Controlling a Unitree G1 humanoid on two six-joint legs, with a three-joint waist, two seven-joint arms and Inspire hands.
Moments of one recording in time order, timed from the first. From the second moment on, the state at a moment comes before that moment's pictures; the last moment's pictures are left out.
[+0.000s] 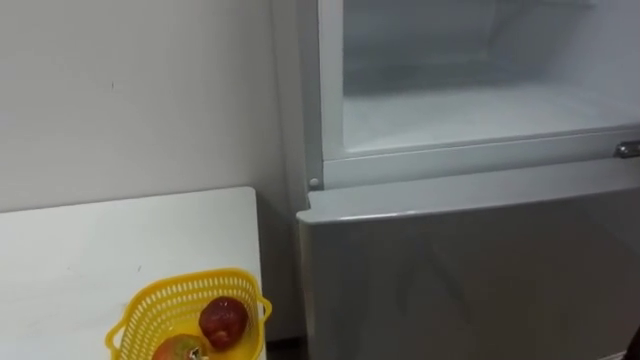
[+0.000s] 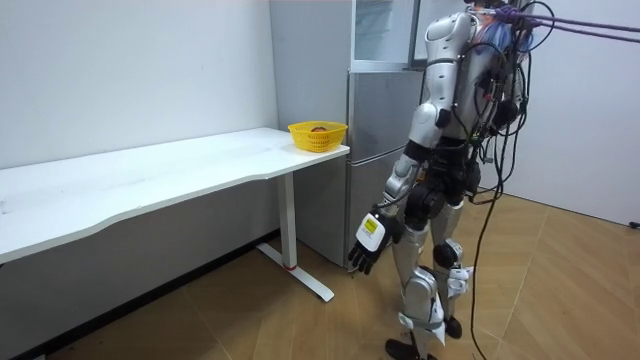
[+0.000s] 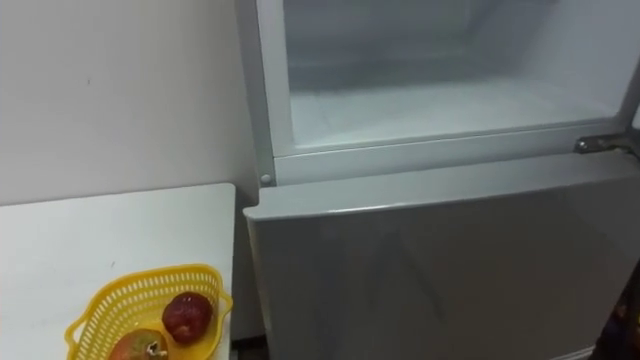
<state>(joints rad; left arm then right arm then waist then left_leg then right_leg) 0.20 0.22 -0.03 1.12 0.03 0.05 0.07 0.28 -0.23 0.02 0.67 -0.29 -0.05 -0.34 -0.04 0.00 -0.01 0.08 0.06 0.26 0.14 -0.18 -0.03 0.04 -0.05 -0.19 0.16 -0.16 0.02</state>
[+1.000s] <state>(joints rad) 0.23 0.19 0.03 1.12 0.19 0.27 -0.01 0.14 -0.22 0.01 1.20 -0.31 0.20 -0.02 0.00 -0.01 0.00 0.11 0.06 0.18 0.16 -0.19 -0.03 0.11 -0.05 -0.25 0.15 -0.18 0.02</state>
